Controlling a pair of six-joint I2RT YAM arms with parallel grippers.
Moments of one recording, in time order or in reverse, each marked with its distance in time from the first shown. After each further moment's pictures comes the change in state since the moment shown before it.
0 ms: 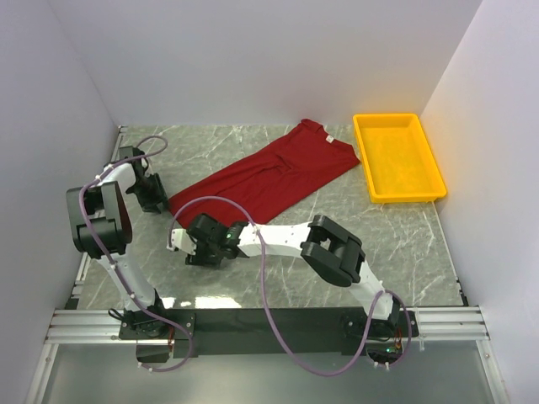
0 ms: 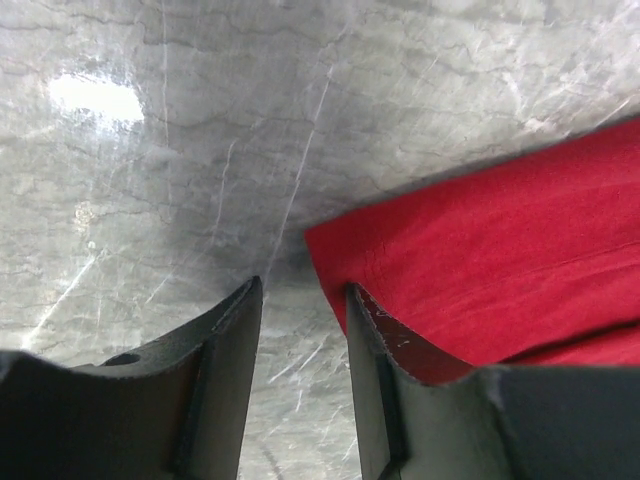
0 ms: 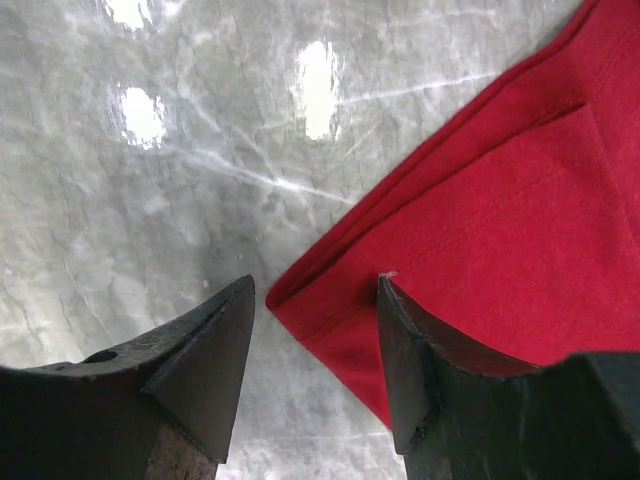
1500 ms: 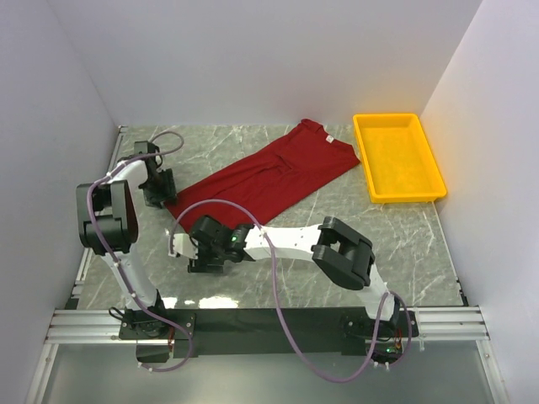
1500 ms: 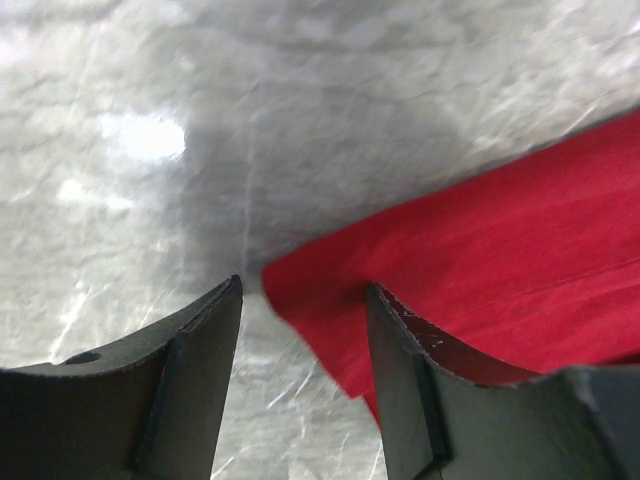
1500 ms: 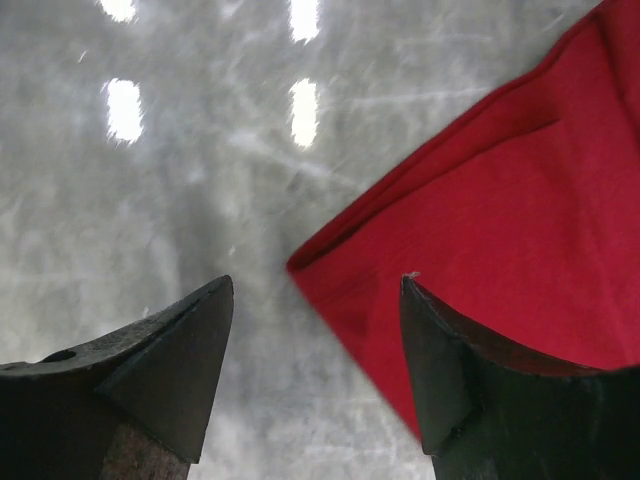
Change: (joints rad) left arm -0.097 0.018 0.035 0.034 -0.115 0.086; right arm 0.021 -0.098 -0.082 0.018 -0.023 -0.075
